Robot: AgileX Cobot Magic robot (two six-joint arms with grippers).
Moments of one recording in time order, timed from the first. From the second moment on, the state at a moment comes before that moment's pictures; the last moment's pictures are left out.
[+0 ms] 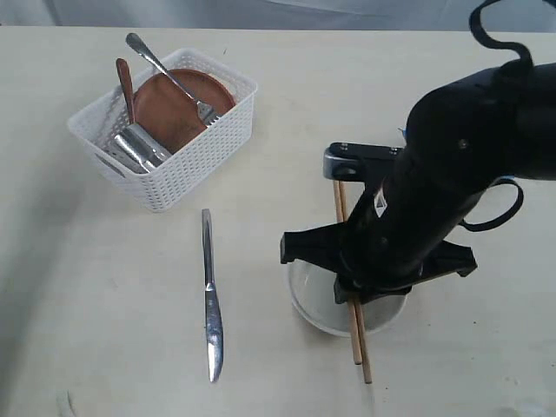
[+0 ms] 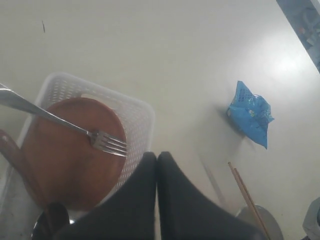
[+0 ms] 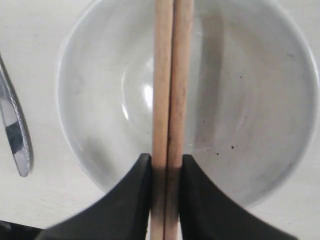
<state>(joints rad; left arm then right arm) -0.01 1.57 -1.36 -0.88 1.02 0.65 0.77 1.54 -0.80 0.19 0.79 0.58</state>
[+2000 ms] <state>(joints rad) -0.01 1.57 -1.36 -0.88 1.01 0.65 0.77 1.53 -0.80 0.09 0.76 0.71</state>
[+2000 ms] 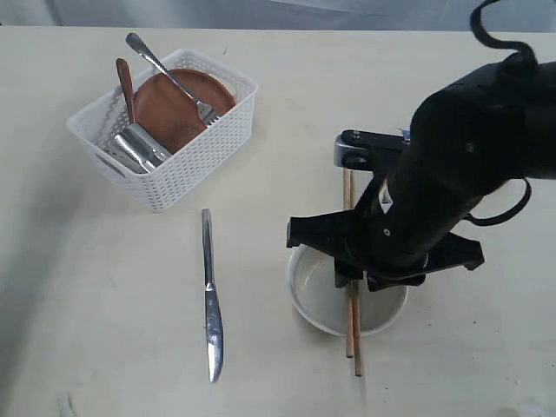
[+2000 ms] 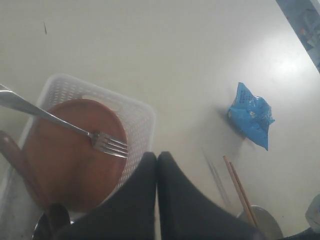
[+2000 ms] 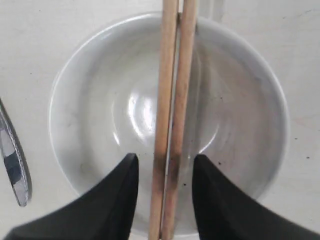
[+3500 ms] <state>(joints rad) -0.01 1.86 -1.36 -0.72 0.79 0.58 0.77 0.80 -0.80 0.10 1.07 0.13</state>
